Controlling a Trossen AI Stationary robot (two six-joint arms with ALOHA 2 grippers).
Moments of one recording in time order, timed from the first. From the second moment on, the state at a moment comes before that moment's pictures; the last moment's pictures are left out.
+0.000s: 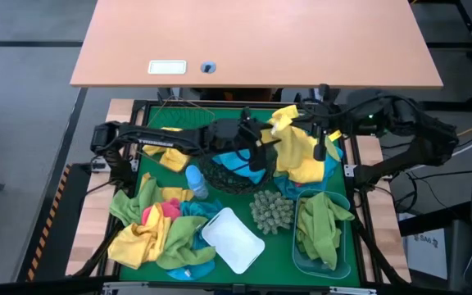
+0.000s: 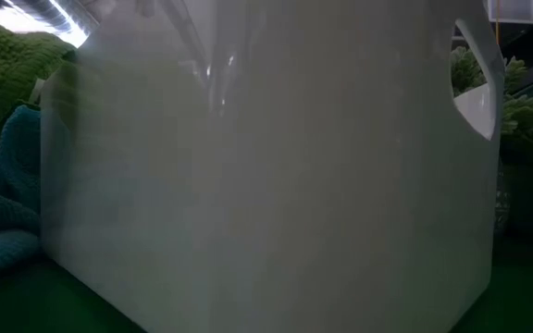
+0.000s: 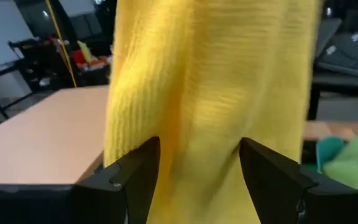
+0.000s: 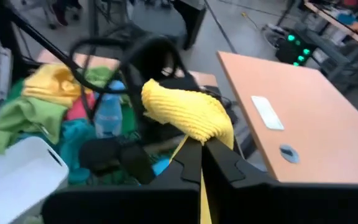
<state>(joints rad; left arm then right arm) 0.06 1.76 1.43 0.22 -0.28 0.14 0.03 1.26 1.80 -0.93 0.20 -0.19</state>
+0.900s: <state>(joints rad) 0.06 1.78 1.43 0.35 -0.19 0.20 0.03 1.38 1.80 -0.91 0.26 -0.20</state>
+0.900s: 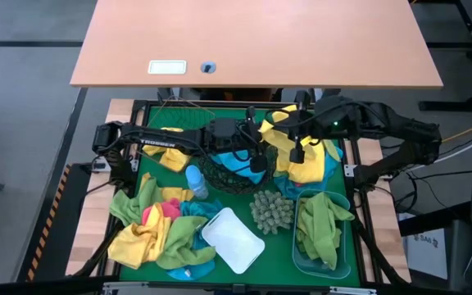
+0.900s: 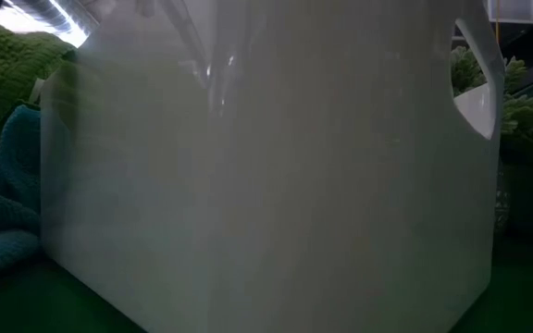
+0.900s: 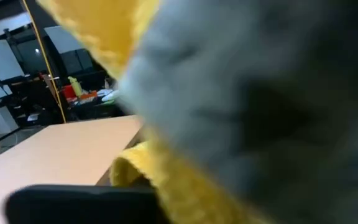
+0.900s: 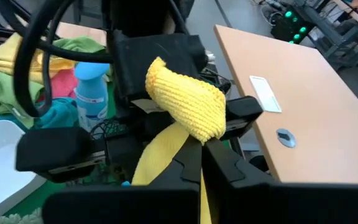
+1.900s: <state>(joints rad) 0.07 1.55 1.43 0.24 -0.25 0.20 0.03 1.24 1.80 -0.98 0.57 -0.19</state>
